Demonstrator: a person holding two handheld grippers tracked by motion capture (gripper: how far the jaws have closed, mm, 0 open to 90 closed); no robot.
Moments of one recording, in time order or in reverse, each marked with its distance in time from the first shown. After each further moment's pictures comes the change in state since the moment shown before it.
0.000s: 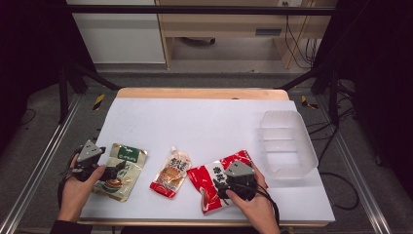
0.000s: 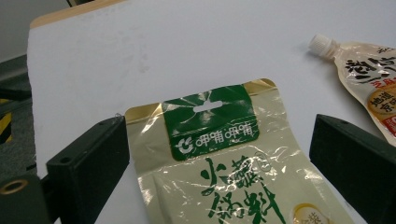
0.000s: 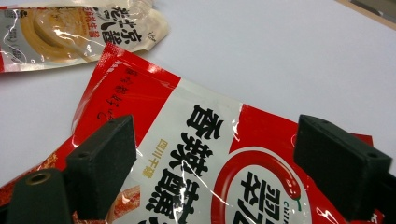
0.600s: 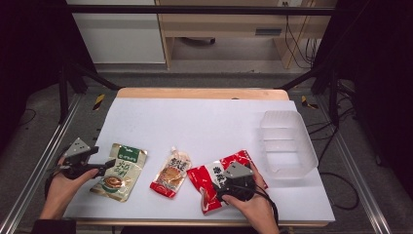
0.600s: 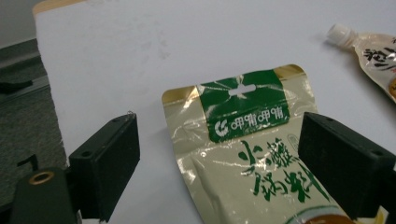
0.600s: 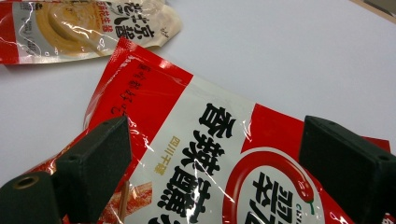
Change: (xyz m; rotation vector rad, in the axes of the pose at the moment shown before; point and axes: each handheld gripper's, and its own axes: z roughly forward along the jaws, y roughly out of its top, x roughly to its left) left arm 0.038 -0.008 -0.002 0.016 -0.057 -0.016; right arm 0.004 -0.001 0.001 0.007 0.030 -0.027
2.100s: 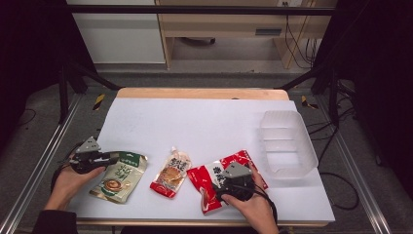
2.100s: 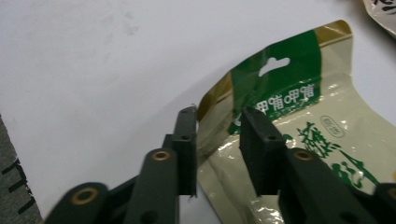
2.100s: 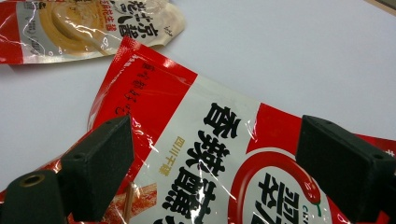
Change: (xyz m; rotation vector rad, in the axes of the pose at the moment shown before) left arm 0.007 -0.001 0.027 0.127 -0.093 0.113; right arm 0.001 0.001 0.002 0.010 0.013 0.004
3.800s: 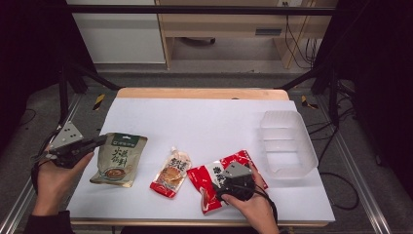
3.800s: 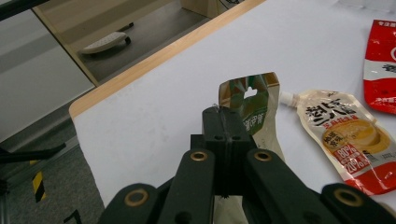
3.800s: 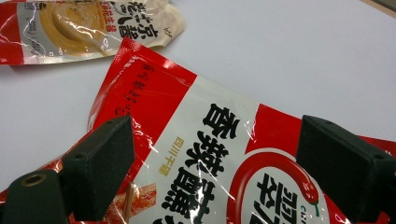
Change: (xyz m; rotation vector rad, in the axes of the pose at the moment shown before) left arm -0.049 0.075 -0.095 -0.197 0.140 0.118; right arm 0.000 0.001 -0.001 -0.002 0.000 -0.004
